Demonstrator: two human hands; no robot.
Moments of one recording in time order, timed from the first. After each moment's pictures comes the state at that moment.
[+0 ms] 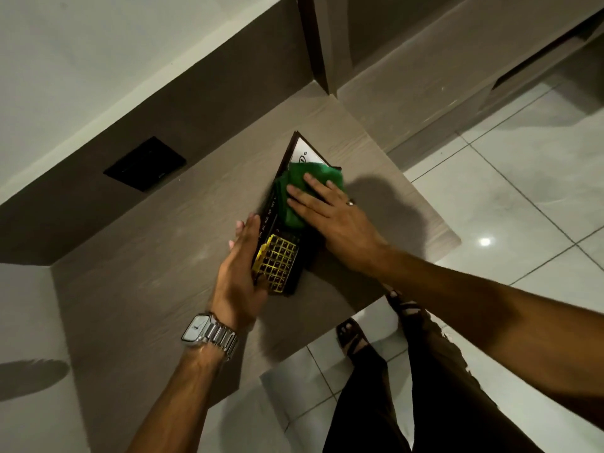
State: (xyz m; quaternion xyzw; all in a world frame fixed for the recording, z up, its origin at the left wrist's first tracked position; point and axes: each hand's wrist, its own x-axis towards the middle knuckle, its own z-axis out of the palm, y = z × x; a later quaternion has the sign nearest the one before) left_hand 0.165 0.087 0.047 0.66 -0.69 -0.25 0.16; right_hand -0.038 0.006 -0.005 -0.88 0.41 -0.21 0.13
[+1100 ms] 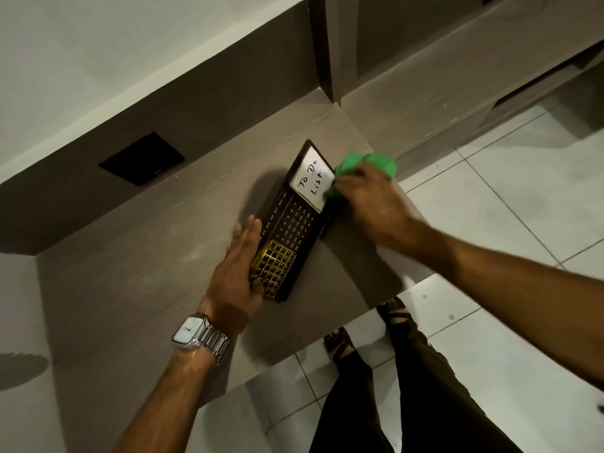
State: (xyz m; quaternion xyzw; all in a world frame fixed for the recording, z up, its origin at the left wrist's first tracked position) left_hand 0.166 0.084 0.047 0.66 -0.69 -0.26 0.11; right_hand -0.084 -0.047 -0.002 -0.84 0.52 -0.11 0.11
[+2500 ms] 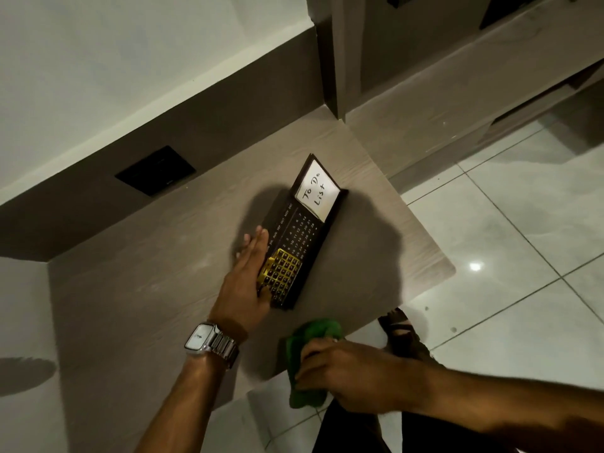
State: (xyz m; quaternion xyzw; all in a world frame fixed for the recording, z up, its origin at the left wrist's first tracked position) left_hand 0.160 0.081 0.060 0.68 -0.67 -0.28 0.10; right_hand -0.056 0.129 0.024 -0.89 0.13 -0.04 0.43
